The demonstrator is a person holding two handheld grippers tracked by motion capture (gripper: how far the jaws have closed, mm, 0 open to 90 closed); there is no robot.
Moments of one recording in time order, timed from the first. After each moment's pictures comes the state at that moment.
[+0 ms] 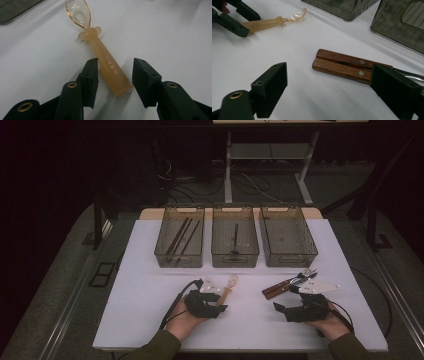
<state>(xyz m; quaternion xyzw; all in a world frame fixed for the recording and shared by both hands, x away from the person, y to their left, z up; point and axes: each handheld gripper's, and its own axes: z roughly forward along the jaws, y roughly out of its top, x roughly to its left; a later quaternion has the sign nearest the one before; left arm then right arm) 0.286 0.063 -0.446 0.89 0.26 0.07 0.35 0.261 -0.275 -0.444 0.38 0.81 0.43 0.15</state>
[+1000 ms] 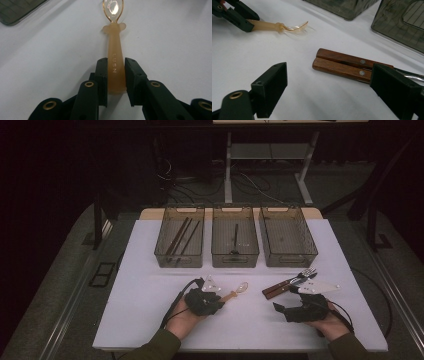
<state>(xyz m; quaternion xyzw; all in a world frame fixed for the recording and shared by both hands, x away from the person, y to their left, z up) 0.289 0.061 -0.443 0.89 0.27 0.08 0.35 0.261 -0.274 -0.444 0.38 0.81 0.42 0.15</state>
